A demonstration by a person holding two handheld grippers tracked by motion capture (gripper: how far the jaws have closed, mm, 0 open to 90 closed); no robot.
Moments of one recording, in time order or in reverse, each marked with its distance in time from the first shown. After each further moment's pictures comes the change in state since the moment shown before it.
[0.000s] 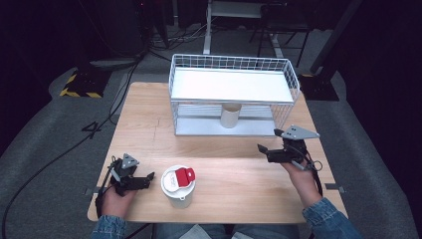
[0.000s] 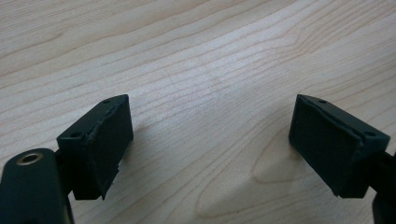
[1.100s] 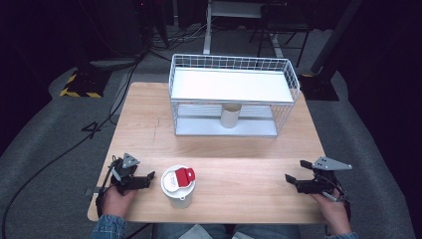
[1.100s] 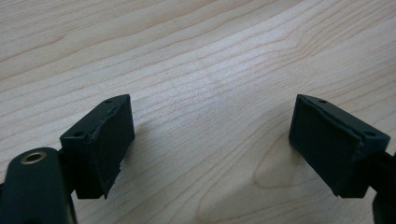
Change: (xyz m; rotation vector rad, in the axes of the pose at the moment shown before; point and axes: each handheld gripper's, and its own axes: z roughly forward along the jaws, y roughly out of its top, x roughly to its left) left arm 0.000 0.001 0.001 -0.001 0.008 0.000; right arm -0.020 -0.103 -0.065 0.115 0.013 0.137
